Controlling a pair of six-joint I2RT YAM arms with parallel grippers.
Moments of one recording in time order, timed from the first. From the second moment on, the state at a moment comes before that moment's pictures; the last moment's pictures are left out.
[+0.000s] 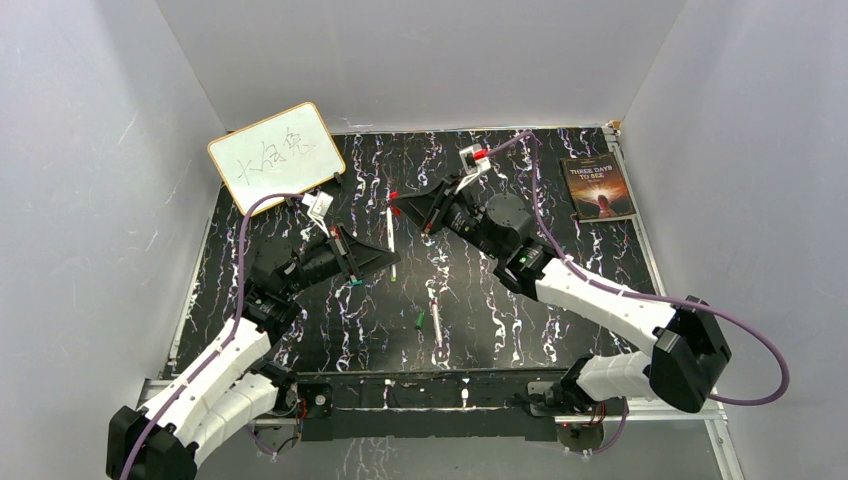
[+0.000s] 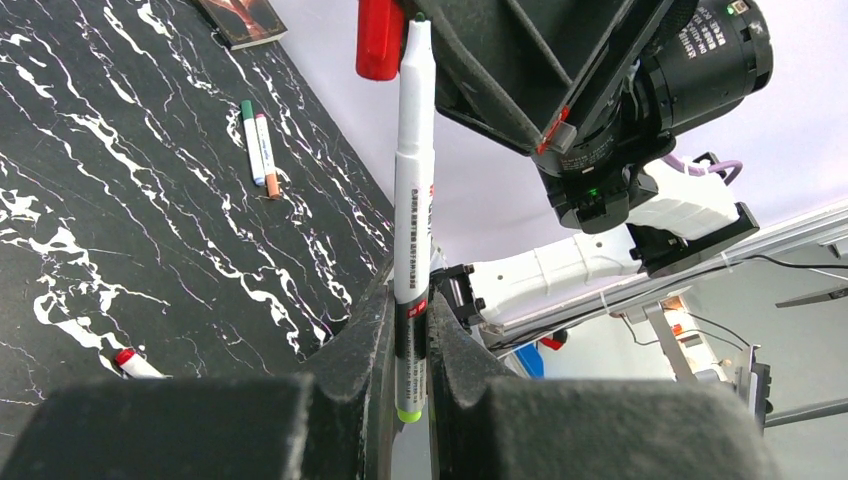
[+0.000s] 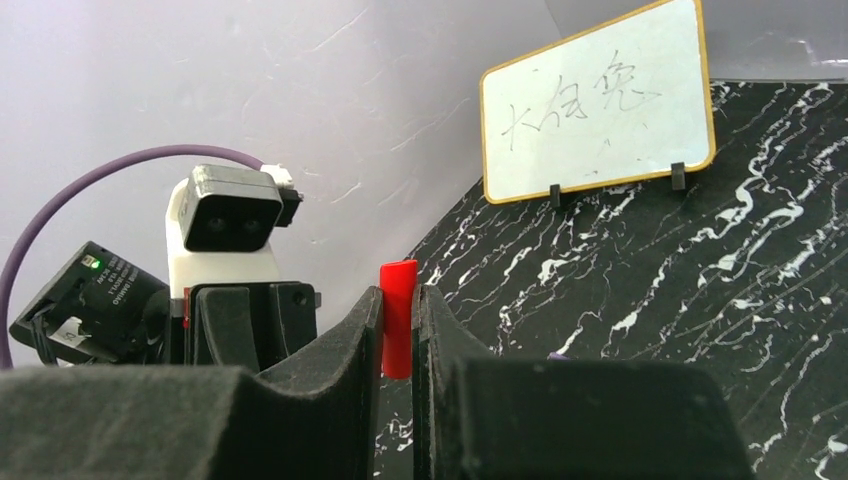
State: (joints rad) left arm -0.47 0.81 0.52 0.35 0.66 -0.98; right arm 0.80 1.28 0.93 0.50 -0.10 0.62
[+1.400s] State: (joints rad) left arm -0.47 0.75 0.52 0.29 0.66 -0.92; right arm 0.80 1.36 0.99 0.63 -0.16 0.64
